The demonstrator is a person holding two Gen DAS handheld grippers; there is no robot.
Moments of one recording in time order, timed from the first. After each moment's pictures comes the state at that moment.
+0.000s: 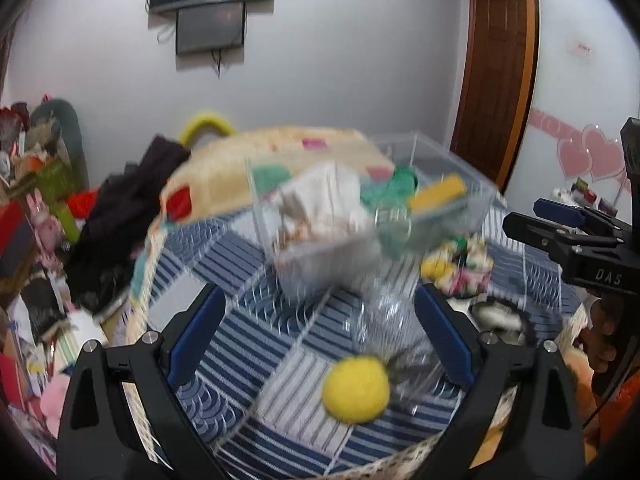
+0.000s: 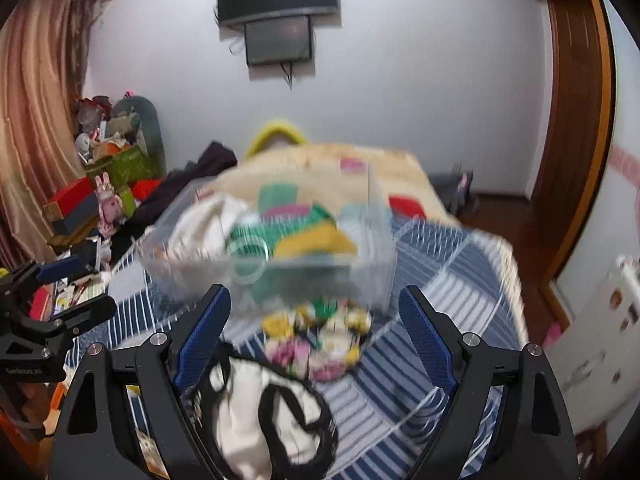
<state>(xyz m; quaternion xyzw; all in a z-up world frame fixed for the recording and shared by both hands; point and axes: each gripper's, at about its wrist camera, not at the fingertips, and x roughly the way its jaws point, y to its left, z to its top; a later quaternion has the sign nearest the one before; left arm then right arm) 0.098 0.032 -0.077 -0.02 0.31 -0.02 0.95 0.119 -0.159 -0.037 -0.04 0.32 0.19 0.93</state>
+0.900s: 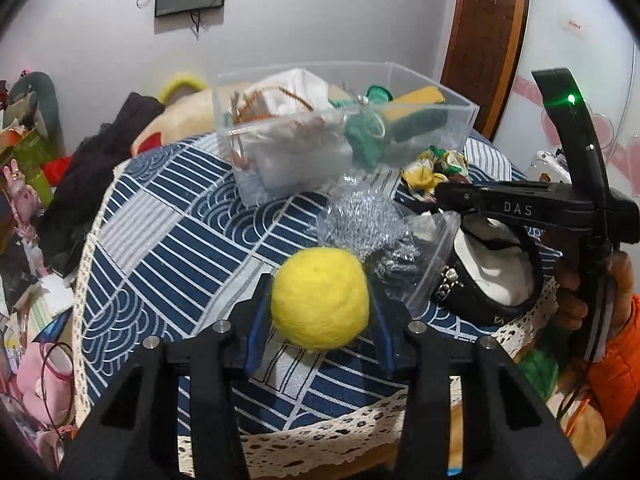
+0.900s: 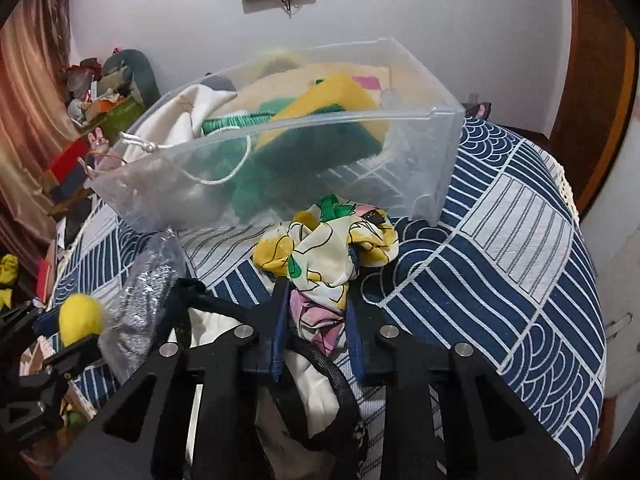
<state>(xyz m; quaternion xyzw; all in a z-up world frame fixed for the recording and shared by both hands) 0.077 0.014 -0.137 -0.03 0.37 -0.06 0.93 0.136 -0.153 -0.092 -0.04 0.42 0.21 0.89</state>
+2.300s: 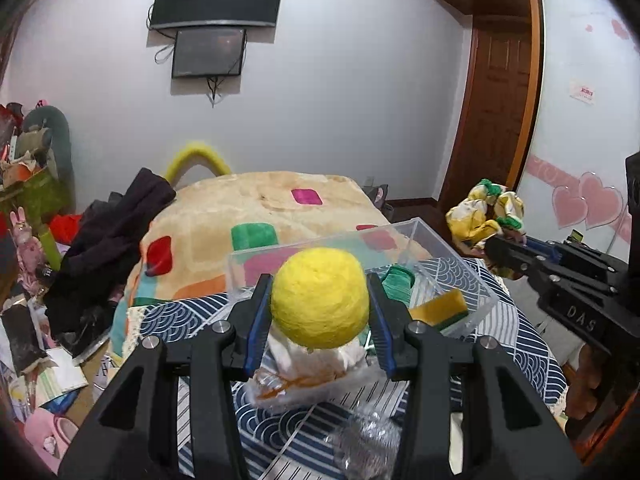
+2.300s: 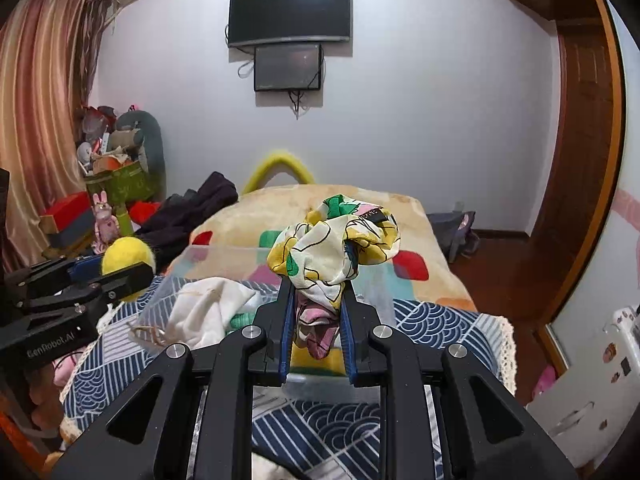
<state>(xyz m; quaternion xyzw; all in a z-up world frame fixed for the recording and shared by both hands) 0.170 0.037 -0.025 -0.05 0.25 -0.04 0.97 0.158 -0.128 0.006 -0.06 0.26 0.20 0.94</state>
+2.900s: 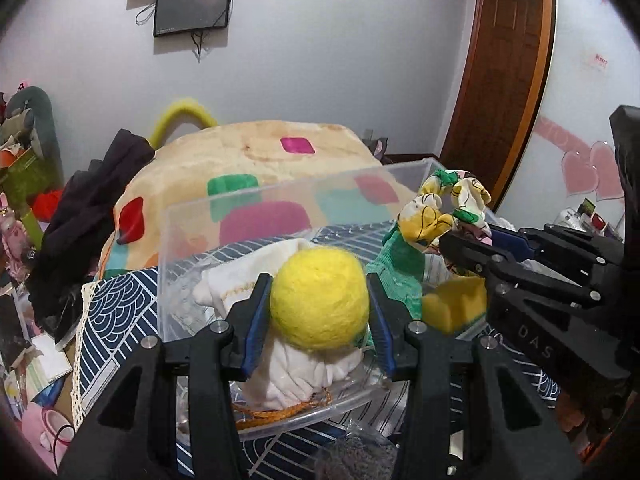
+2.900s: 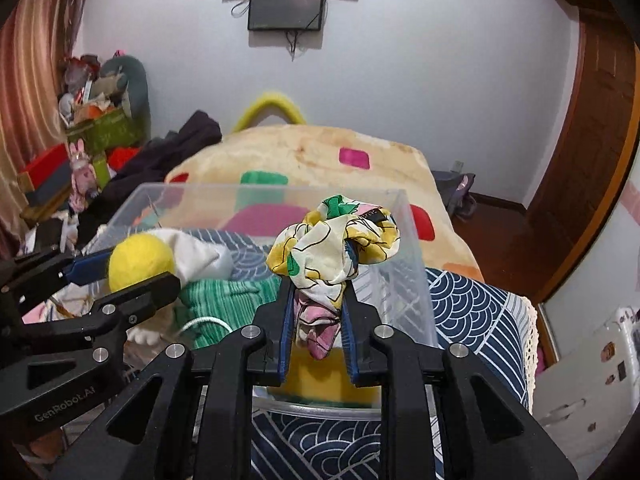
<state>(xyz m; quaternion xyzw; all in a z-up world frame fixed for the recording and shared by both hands) 0.229 0.008 -0.078 -0.04 0.34 -0.05 0.94 0.197 -0.109 -0.037 -0.12 0.34 0.18 0.92</state>
